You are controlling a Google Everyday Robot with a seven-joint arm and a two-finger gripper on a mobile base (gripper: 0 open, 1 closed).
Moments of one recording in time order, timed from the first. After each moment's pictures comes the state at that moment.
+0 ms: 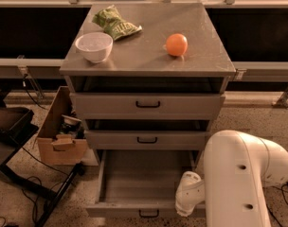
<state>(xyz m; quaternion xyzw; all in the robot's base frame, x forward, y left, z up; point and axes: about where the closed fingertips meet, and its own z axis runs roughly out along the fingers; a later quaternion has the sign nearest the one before) 0.454 -0.185 0.183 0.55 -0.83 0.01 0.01</state>
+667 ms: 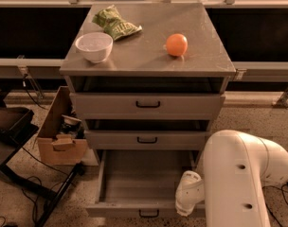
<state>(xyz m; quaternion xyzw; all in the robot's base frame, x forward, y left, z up) 0.456 -0.186 0.183 0.55 -0.83 0.01 0.01</state>
